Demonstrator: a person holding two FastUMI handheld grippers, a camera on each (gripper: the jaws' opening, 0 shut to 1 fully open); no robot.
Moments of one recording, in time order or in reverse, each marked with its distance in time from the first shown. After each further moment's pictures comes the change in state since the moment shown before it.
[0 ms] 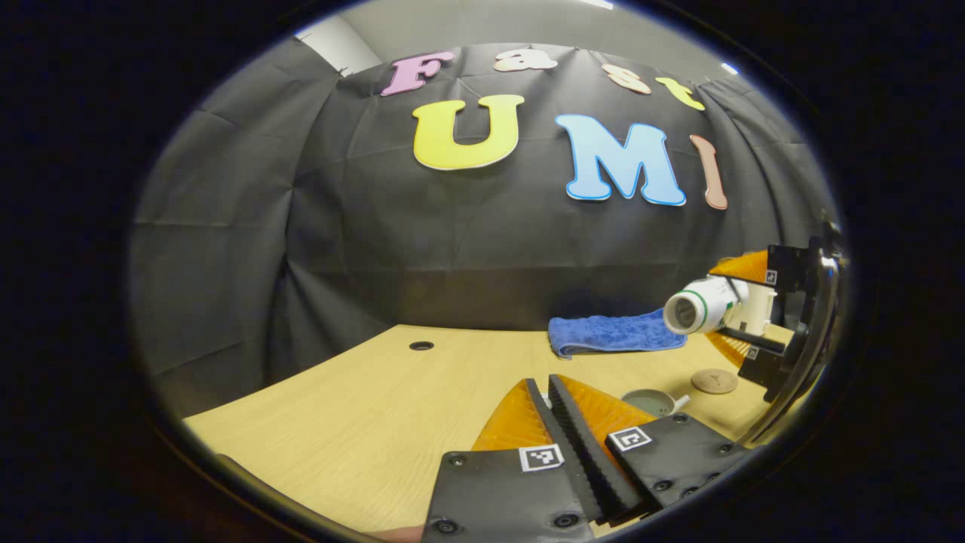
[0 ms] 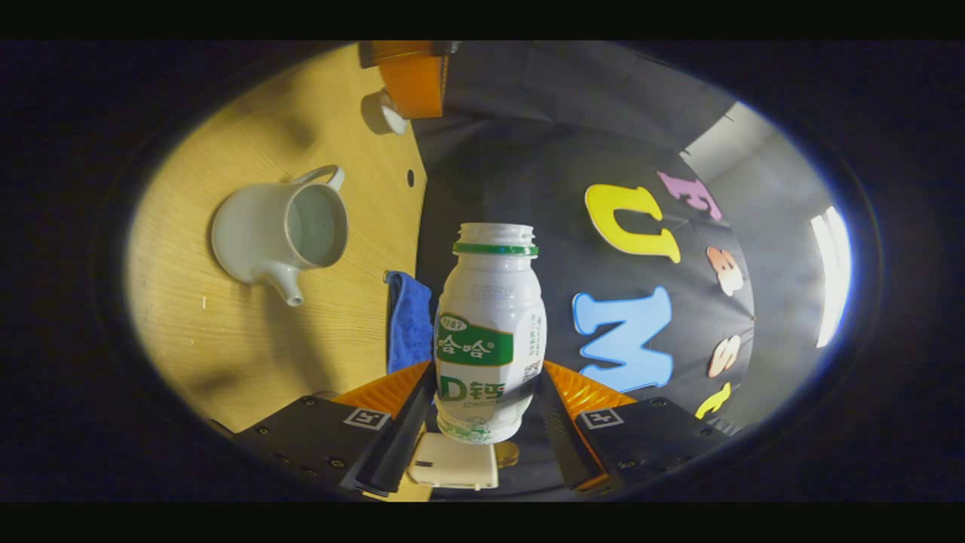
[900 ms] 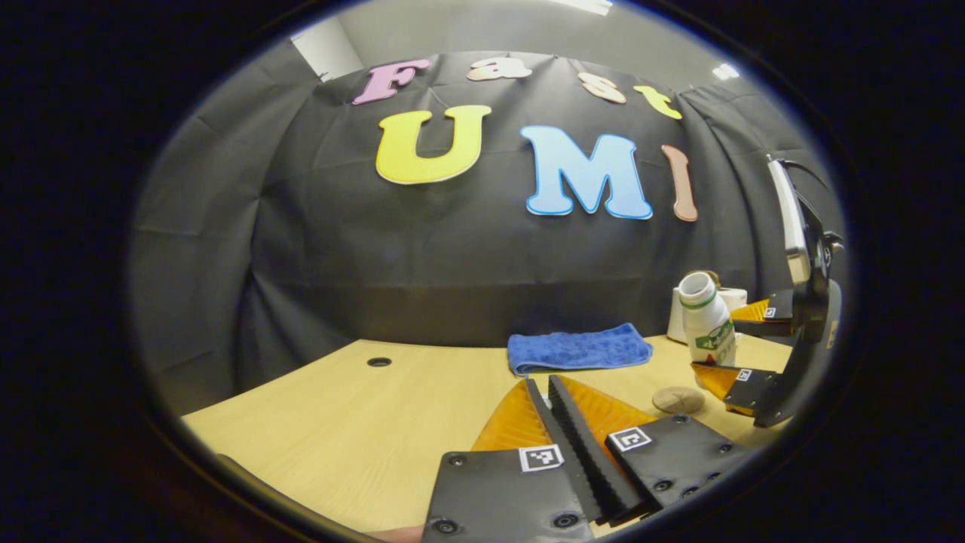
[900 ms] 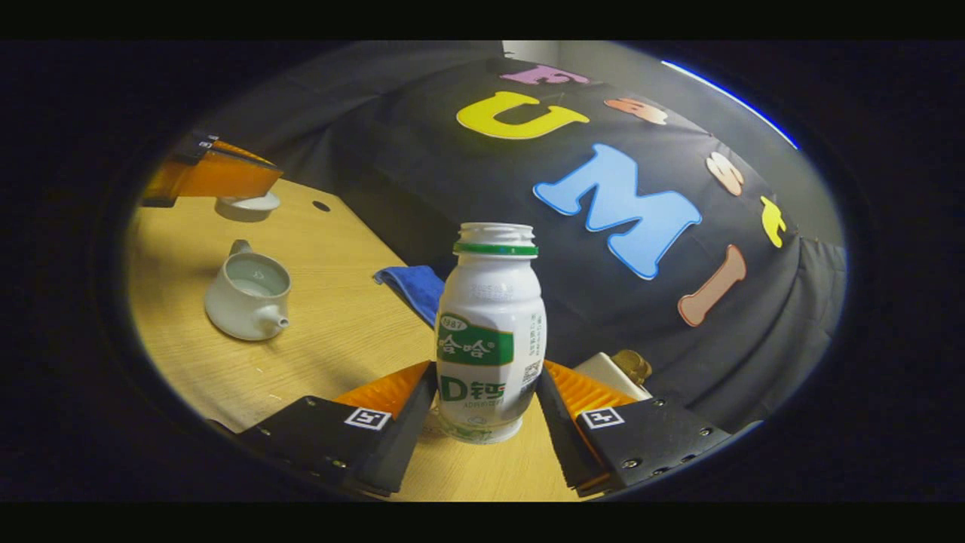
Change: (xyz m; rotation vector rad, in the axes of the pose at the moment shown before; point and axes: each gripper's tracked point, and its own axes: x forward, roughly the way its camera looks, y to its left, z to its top) left arm 0.007 -0.014 0.000 0.018 -0.057 -0.129; right arm -0.028 0.009 -0.056 0.709 0.217 0.067
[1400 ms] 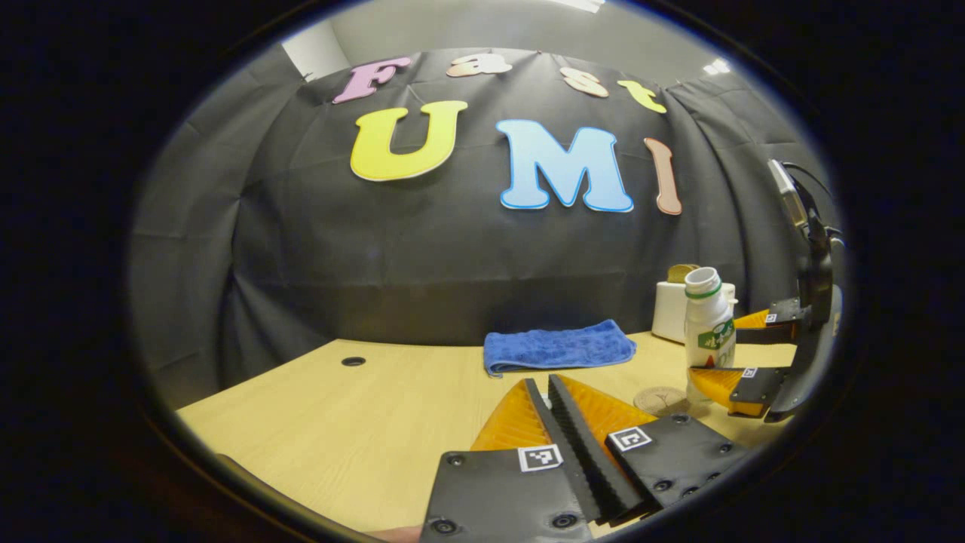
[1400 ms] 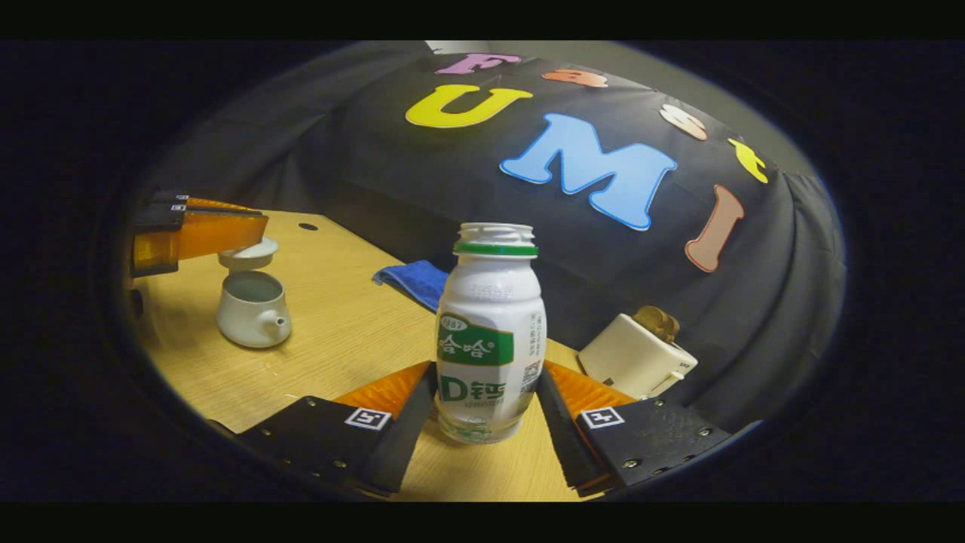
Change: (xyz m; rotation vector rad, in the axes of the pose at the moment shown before) left arm 0.001 -0.014 -0.002 0.031 0.020 -0.049; right arm -0.009 -0.006 -0.023 0.233 0.047 0.066
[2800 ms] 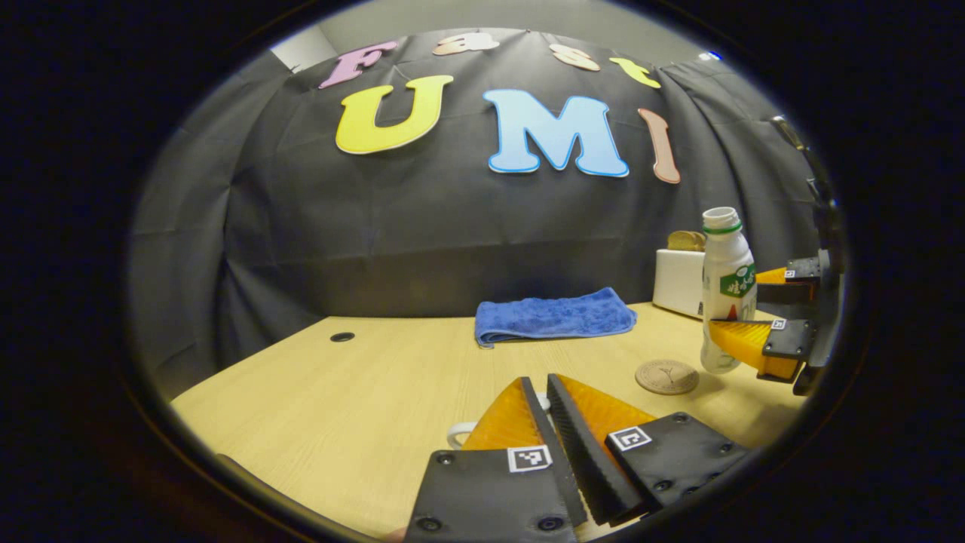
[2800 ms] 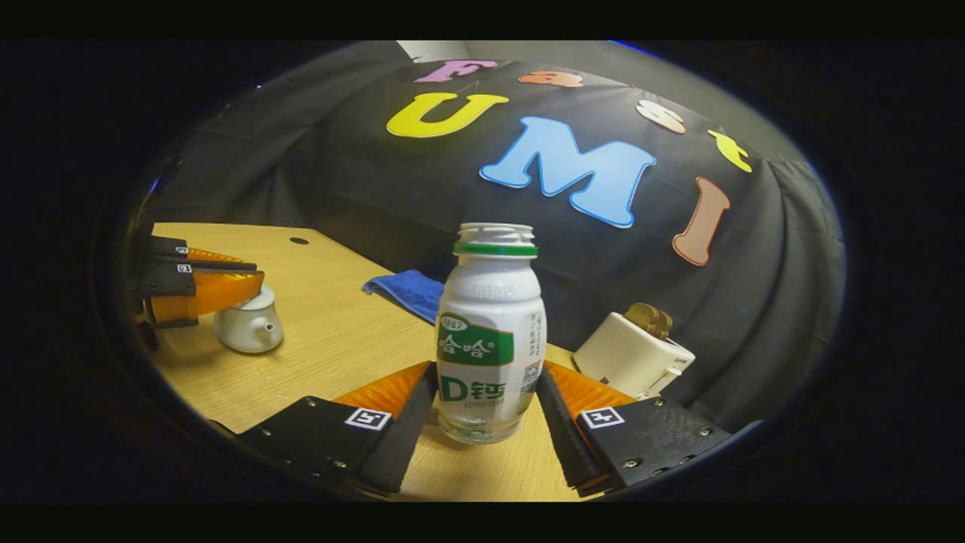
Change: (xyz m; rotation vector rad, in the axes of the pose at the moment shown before) left arm 0.005 -0.021 -0.028 0.014 0.118 -0.011; right arm -0.009 -0.016 0.007 0.052 -0.031 -0.007
